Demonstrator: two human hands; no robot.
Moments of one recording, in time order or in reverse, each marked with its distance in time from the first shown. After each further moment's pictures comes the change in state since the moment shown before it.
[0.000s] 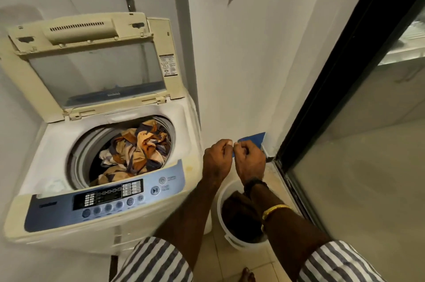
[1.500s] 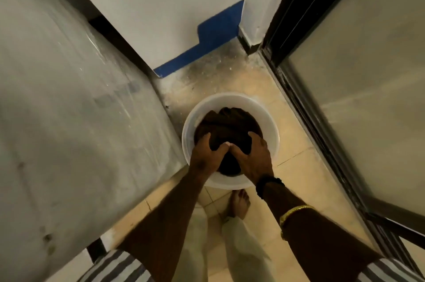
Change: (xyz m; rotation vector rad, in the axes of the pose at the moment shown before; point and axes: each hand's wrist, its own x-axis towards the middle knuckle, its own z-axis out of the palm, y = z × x) left_hand -0.078 -0.260 0.240 0.118 -0.688 -0.748; right_hand -0.017 0.403 0.040 -0.326 -0.380 0.614
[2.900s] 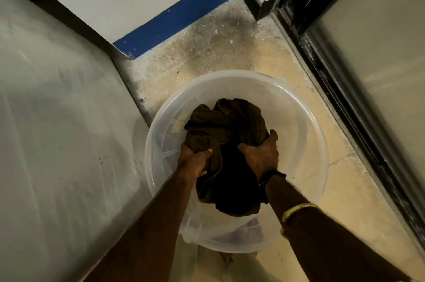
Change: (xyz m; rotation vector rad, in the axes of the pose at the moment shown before) left_hand 0.222 -0.149 0.090 -0.384 0.065 -0.527; right_hand 0.193 0.126 0.114 0.247 0.049 0.384
